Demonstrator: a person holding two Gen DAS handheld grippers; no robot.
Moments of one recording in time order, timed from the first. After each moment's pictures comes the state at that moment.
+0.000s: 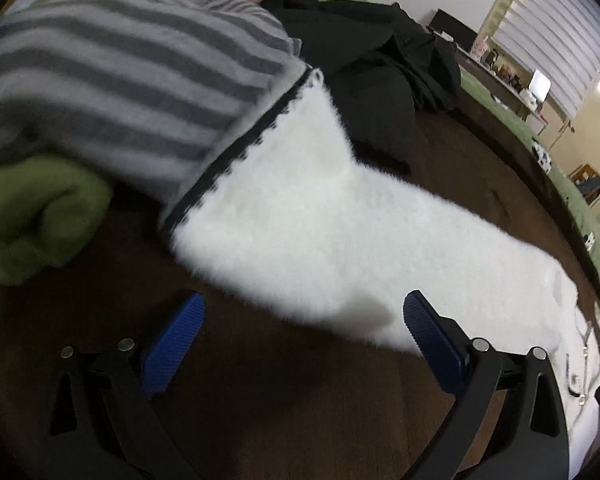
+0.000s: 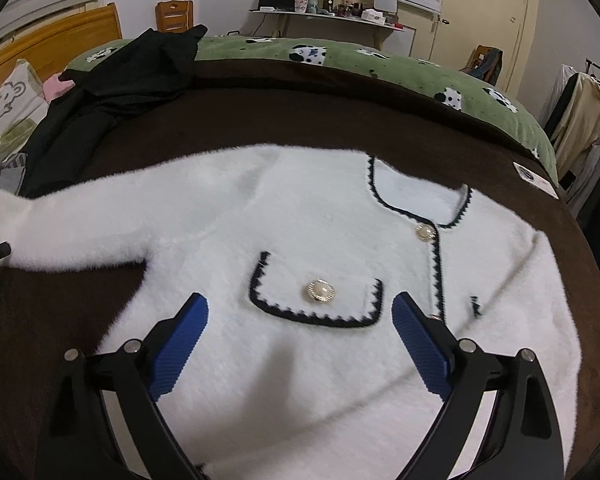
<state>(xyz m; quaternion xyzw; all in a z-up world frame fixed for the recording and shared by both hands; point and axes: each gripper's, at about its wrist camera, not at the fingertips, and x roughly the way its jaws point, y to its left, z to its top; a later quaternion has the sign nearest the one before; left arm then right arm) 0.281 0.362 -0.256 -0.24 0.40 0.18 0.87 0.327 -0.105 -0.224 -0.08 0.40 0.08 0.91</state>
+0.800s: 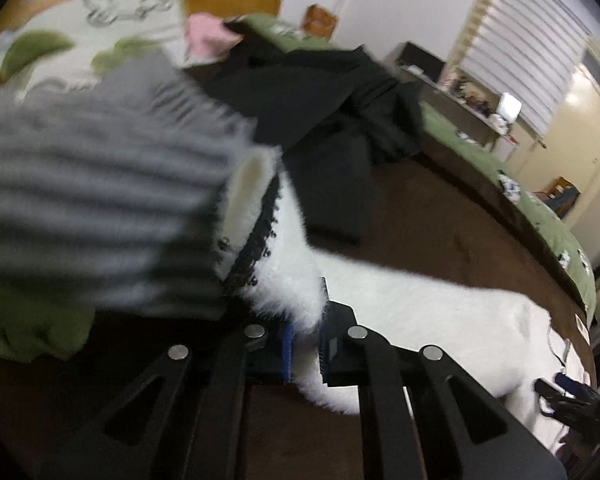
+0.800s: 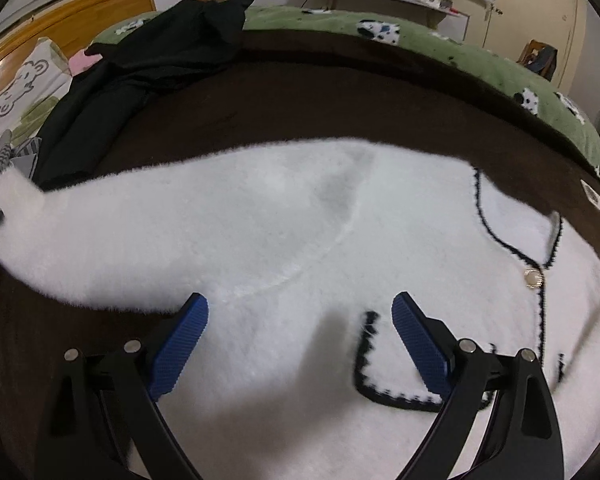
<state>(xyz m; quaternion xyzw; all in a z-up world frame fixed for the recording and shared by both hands) 0.291 0.358 -0.201 -0.23 0.32 0.14 0.91 0.398 -0.035 -0.254 -0.08 0.44 0.15 0.88</state>
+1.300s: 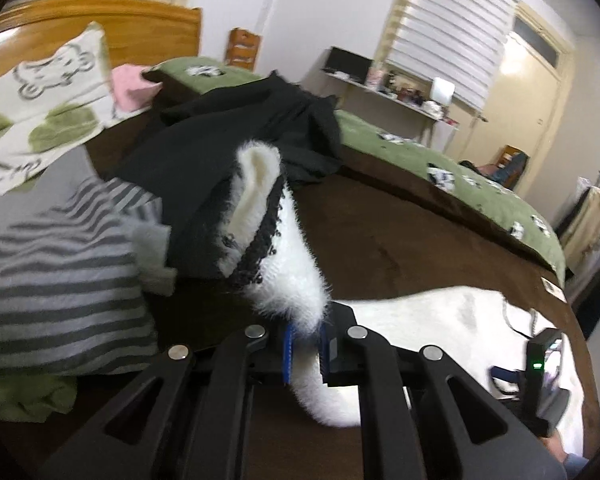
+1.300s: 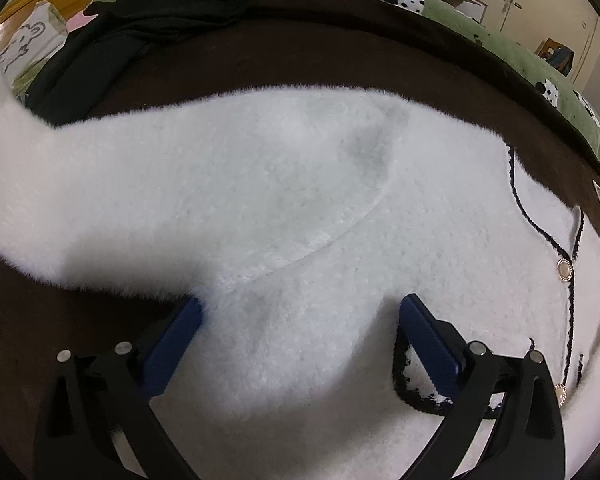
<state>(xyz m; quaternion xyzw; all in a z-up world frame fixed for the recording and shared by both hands) 0.293 0.313 -0.132 -0.16 0.29 0.04 0.94 0.406 -0.013 -0.293 -0.12 0.48 0.14 0.86</state>
